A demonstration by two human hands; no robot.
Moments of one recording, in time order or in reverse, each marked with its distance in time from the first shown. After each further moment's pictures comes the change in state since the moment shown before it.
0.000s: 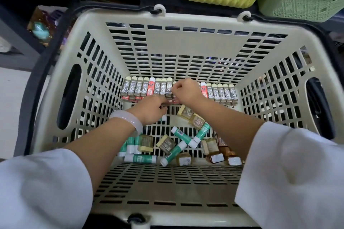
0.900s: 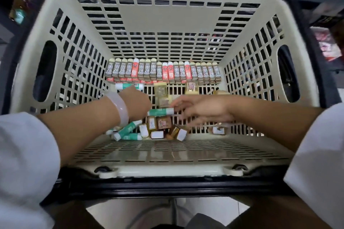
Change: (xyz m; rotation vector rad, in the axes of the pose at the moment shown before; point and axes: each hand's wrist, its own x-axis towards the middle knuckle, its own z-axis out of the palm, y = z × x) left_hand -0.029 0.031 0.013 1.066 -0.356 0.171; right_hand -0.100 0.051 -0.061 0.307 -0.793 0.234
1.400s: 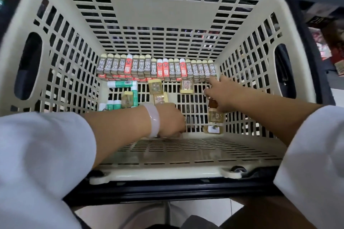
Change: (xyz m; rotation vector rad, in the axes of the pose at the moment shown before) left_hand 0.029 0.065 -0.027 0.088 0.102 0.422; right_hand -0.003 0.026 -0.052 -1.580 0.457 0.229
